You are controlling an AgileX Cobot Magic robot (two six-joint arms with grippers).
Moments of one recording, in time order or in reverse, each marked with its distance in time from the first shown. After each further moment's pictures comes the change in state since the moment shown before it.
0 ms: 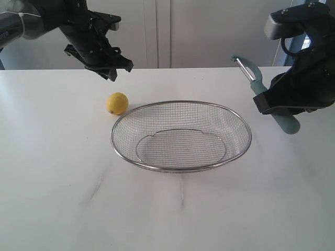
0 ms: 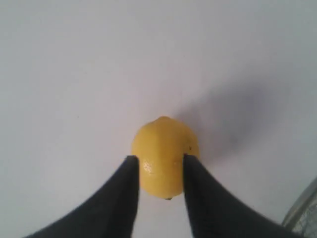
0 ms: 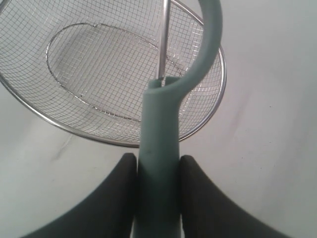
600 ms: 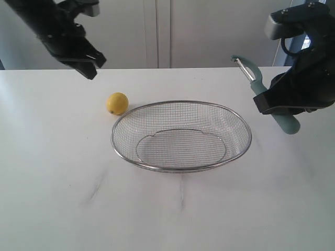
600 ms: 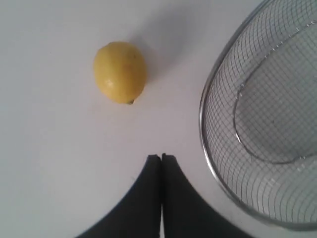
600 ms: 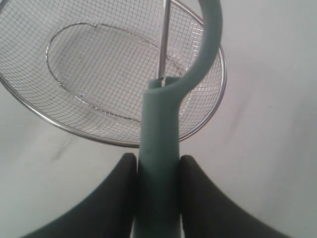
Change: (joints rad) left arm 0.032 -0.302 0.287 -0.130 0.139 0.283; right arm 0.000 0.000 0.000 0.000 0.000 0.000
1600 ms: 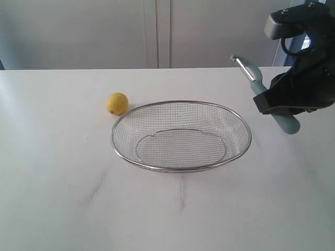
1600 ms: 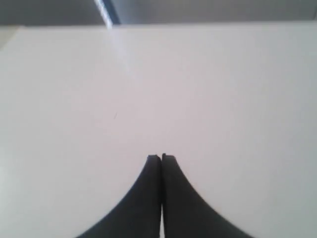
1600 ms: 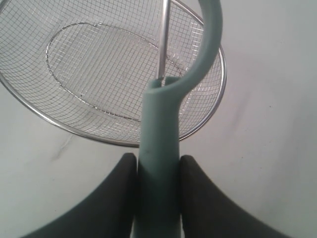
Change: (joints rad) left arm 0.361 -0.990 1.142 0.641 -0.708 -0.769; right arm 0.000 0.000 0.000 0.000 0.000 0.000
